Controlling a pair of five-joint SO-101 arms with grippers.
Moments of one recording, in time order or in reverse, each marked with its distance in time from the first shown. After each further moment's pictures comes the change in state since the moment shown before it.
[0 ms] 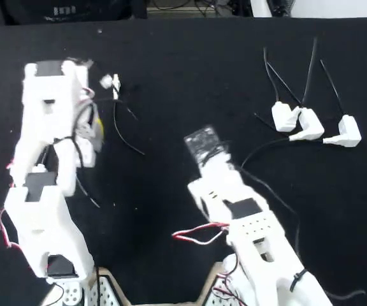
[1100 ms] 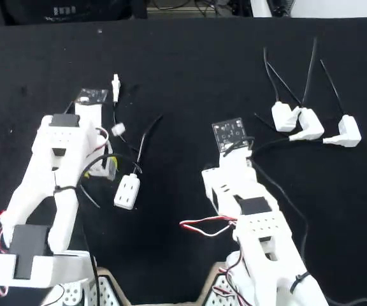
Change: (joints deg) left arm 5.5 -29.9 49.1 -26.7 2.4; right arm 8.0 0.0 -0.1 -3.3 -6.9
